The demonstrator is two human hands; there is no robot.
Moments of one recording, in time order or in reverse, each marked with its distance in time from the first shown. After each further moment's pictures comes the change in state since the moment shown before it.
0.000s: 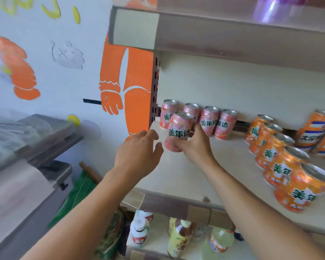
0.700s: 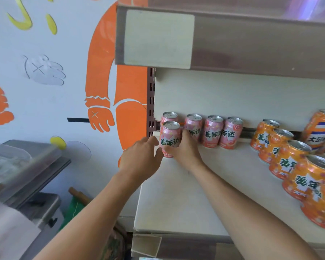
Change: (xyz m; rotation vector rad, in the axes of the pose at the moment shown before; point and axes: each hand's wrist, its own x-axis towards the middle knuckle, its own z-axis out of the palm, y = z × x) left_hand 0.084 -0.045 0.038 -0.056 -0.081 0.082; right_hand 0.078 0.040 0.065 -0.171 0.067 0.083
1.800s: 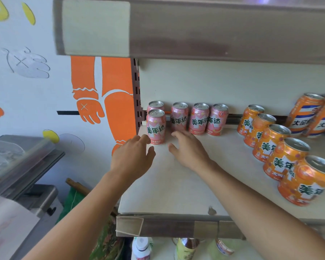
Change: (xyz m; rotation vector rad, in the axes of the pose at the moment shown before) left_hand -0.024 0.026 0.008 0.089 -0.041 0.010; right_hand -0.044 0.007 -0.064 -0.507 -0.164 -0.140
